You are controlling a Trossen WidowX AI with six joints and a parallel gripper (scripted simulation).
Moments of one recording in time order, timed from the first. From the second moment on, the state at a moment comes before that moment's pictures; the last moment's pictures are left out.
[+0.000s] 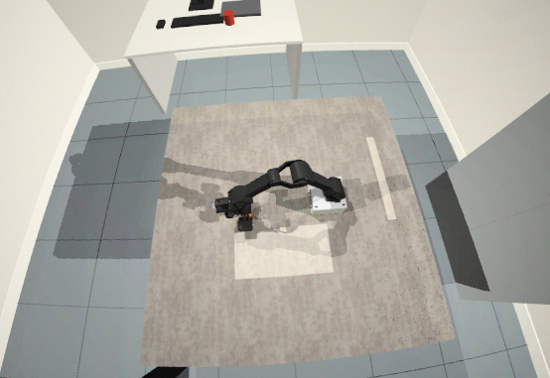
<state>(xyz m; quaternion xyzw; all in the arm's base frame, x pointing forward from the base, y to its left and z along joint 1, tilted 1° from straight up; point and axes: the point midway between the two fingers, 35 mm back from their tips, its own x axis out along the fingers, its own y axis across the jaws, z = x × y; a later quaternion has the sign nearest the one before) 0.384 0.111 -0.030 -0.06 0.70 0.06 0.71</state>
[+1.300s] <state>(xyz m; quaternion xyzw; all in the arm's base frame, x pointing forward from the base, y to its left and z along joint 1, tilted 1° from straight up) 0.386 0.113 -0.013 -0.06 0.66 0.07 0.75</state>
